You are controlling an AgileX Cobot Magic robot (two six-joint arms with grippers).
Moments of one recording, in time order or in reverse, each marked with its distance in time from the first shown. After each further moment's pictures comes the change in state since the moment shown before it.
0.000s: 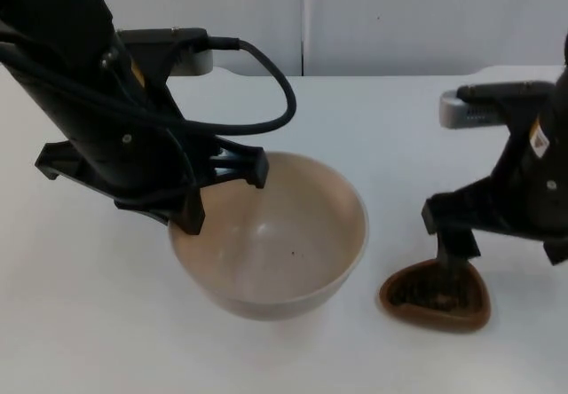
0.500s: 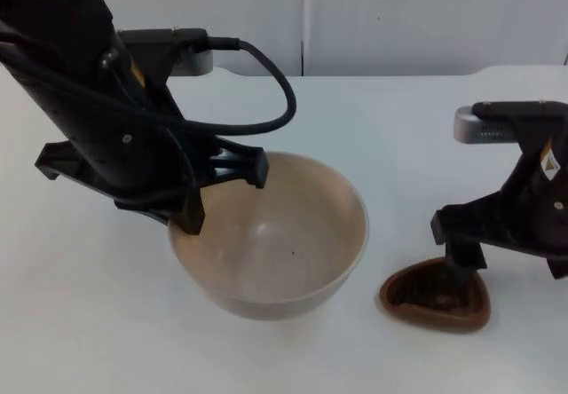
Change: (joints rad) right arm -0.032 0.026 0.047 -0.006 -0.100 0.031; left arm 0.000 0.000 0.000 0.000 0.000 0.000
